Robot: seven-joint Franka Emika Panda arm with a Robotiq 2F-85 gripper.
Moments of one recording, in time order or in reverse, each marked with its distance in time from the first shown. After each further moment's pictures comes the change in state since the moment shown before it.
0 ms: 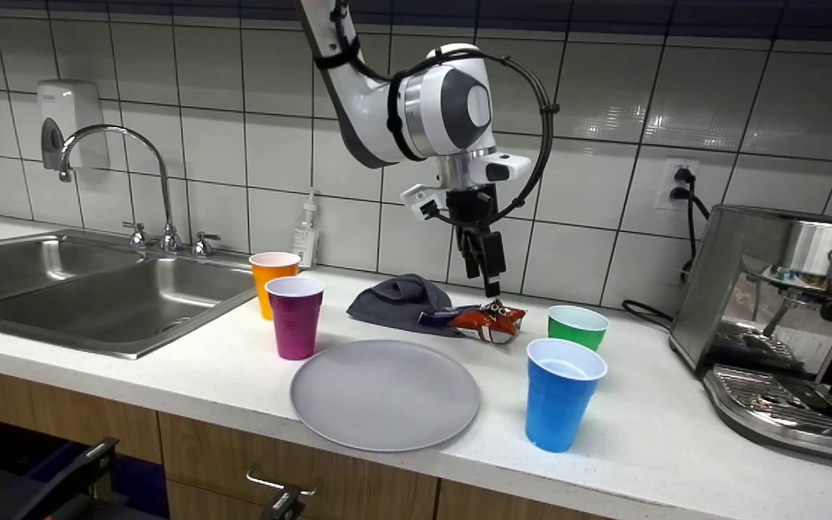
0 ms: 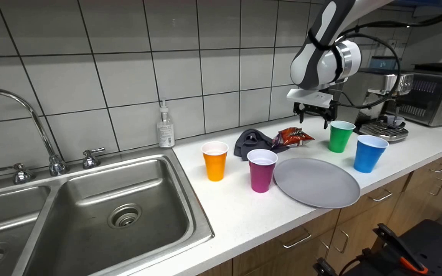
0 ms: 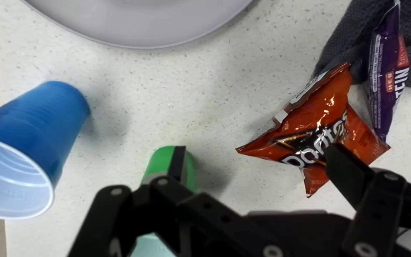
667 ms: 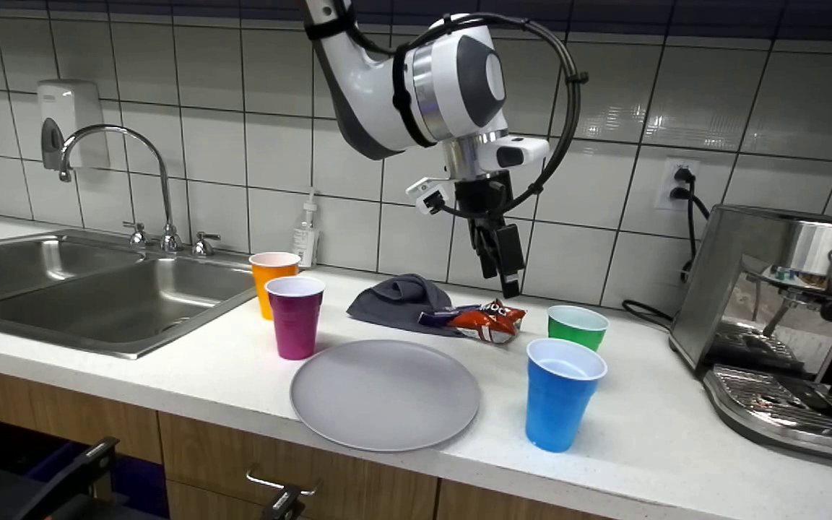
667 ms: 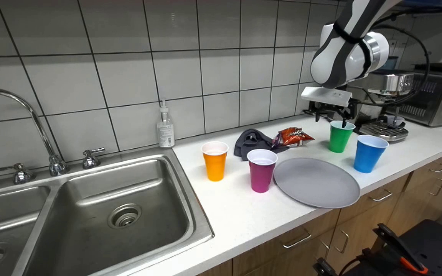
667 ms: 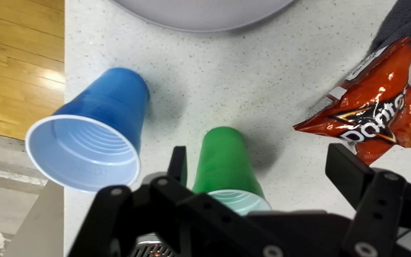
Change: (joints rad) arm 0.000 -0.133 -0.063 -0.144 -0.187 0.026 0.132
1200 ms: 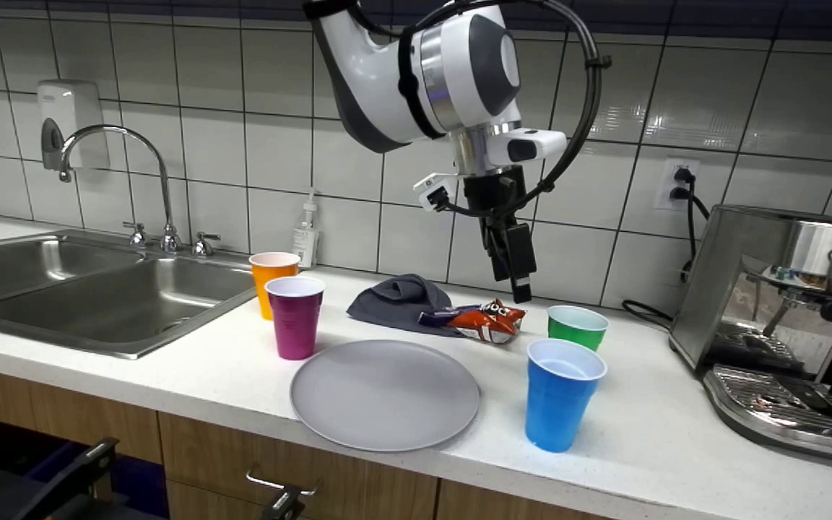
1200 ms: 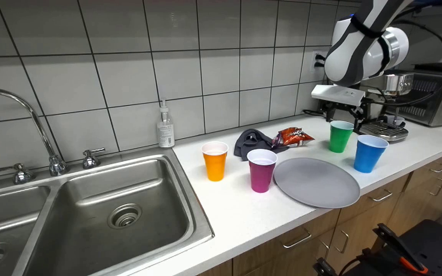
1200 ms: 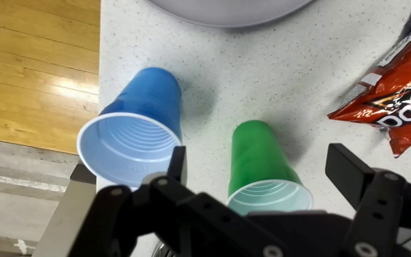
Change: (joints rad) arm -0.045 -0.074 -0.006 -0.069 -0.055 0.000 0.050
